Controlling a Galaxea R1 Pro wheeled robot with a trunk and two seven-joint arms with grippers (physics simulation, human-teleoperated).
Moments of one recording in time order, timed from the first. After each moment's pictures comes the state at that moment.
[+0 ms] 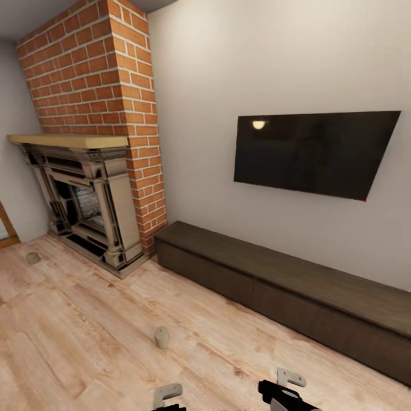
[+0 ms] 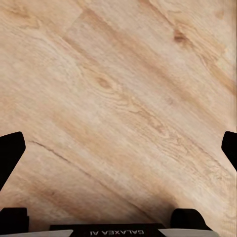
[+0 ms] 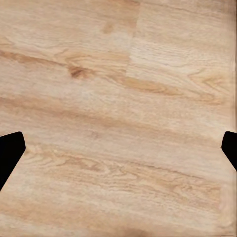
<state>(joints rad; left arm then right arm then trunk) -0.50 -0.17 -0.23 -0.02 0.43 0.00 0.02 -0.58 0.07 0.02 0.02 -0.27 -0.11 -0.25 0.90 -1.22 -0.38</state>
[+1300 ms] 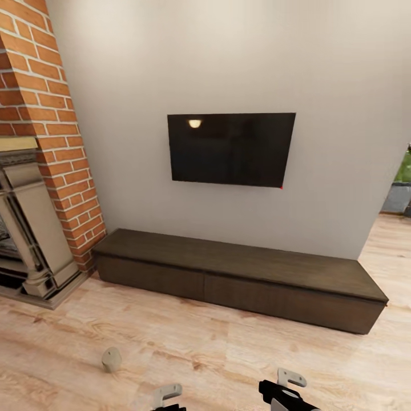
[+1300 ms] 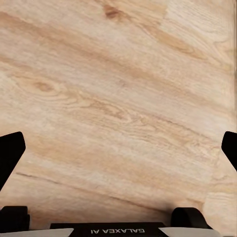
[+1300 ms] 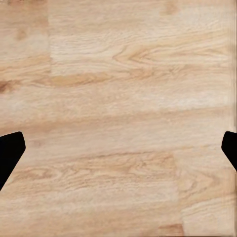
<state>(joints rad) -0.50 -0.17 -0.23 -0.02 0.43 0.00 0.02 -0.58 0.07 0.02 0.02 -0.28 -0.11 -0.25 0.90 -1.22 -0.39</state>
